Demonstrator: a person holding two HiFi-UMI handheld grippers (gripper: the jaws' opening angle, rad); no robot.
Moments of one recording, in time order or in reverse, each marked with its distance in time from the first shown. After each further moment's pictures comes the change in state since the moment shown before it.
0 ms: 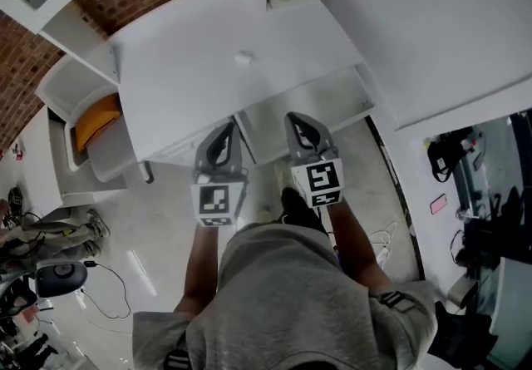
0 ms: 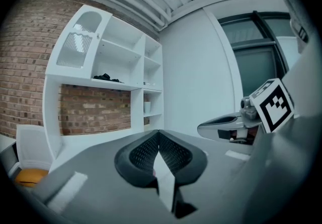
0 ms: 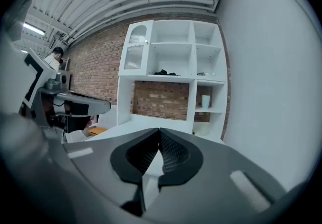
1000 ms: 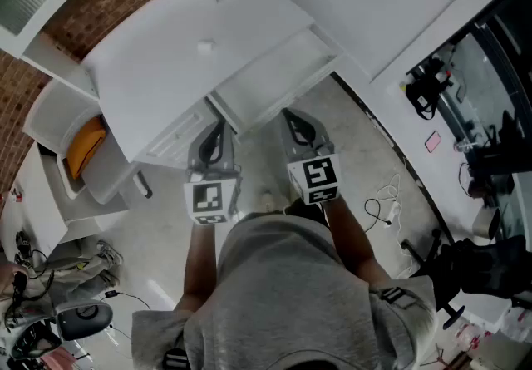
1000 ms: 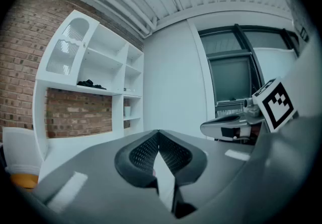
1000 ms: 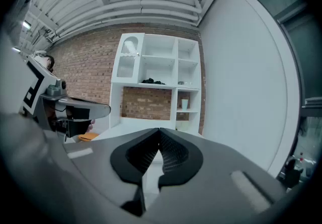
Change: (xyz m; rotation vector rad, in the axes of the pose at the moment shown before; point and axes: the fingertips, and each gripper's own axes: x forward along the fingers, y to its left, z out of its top) left arm -0.106 -0.070 0.003 0.034 -0.047 -0.214; right arm -0.148 0.052 -0.014 0.075 -0.039 -0.237
